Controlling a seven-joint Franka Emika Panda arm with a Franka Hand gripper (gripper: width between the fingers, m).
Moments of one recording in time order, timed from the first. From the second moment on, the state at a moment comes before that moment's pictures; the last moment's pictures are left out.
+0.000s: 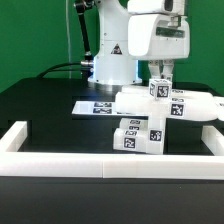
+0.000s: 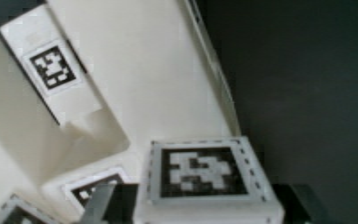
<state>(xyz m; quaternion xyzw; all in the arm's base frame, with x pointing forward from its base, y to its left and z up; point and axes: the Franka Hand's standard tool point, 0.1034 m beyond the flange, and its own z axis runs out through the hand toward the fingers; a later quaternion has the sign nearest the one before) 0.496 0.057 0.108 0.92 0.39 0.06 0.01</state>
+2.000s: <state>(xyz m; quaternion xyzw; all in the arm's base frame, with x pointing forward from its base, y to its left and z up) 0.494 0.063 0.107 0.99 -0.15 0.06 -0.04</state>
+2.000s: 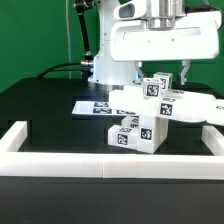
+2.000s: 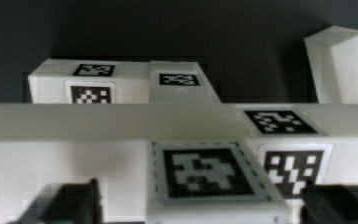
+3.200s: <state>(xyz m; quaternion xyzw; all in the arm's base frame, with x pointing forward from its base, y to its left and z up) 0.493 0.062 0.108 0.95 0.31 0.07 0.00</state>
